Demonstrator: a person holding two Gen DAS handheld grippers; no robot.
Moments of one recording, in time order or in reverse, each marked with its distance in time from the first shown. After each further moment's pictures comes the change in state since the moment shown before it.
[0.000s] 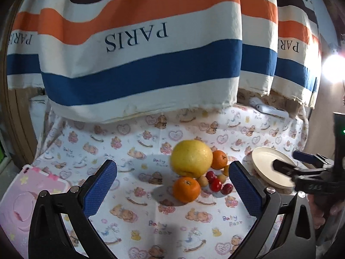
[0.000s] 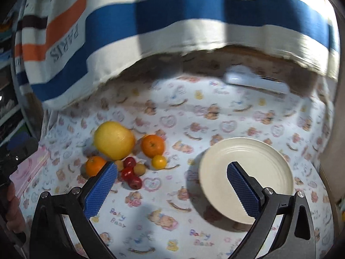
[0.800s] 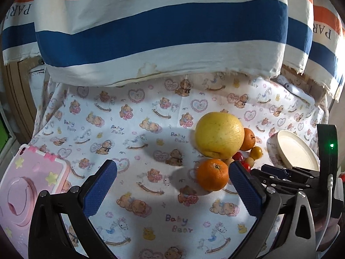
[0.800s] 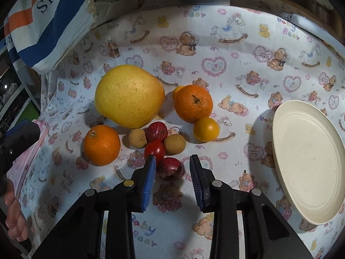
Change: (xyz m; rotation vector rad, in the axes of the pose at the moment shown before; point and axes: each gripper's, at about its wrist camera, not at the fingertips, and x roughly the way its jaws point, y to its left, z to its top) left arm 0.059 0.028 -0.014 -0.067 0.222 0.053; right arm 0.104 0.045 -0.027 0.008 0.283 0.109
